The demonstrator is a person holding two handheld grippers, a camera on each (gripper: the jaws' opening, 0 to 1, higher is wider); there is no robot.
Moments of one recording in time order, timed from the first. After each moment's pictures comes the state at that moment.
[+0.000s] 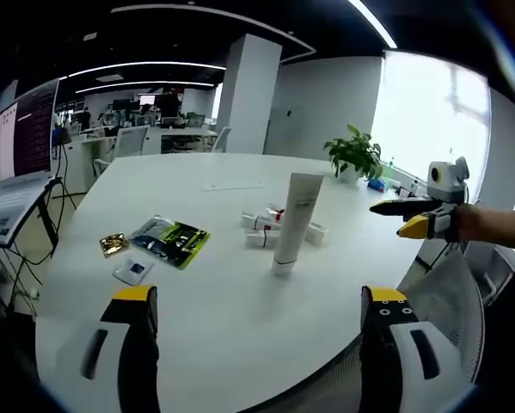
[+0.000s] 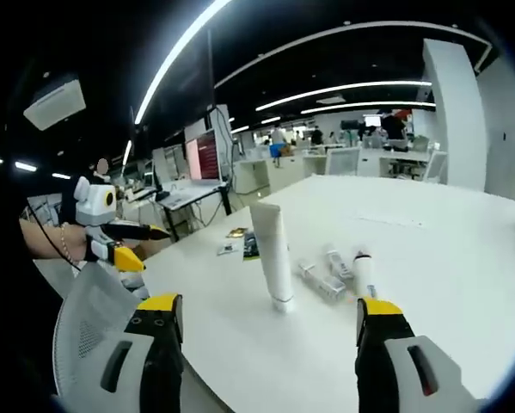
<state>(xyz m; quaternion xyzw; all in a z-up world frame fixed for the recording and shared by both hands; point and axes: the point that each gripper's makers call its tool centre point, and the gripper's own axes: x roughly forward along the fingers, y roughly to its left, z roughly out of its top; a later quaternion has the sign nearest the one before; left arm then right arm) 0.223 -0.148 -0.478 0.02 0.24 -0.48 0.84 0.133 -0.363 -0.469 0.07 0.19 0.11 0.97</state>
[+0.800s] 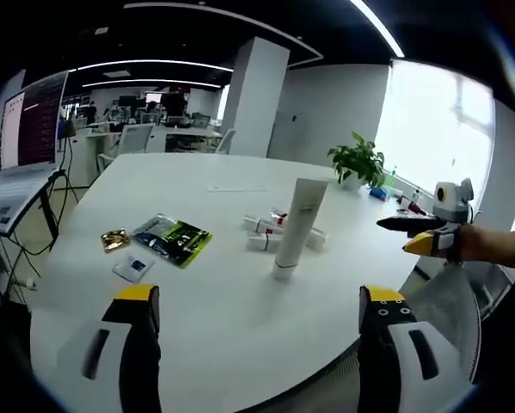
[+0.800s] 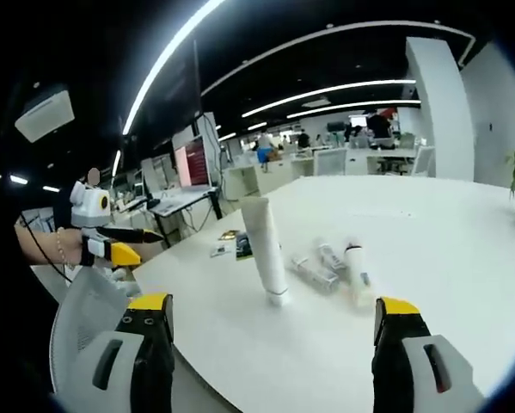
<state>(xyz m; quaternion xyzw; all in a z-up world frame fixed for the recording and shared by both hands) 0.223 -0.148 -0.475 0.00 0.24 -0.48 0.85 0.123 -0.366 -0.480 0.09 0.19 0.08 0.97</state>
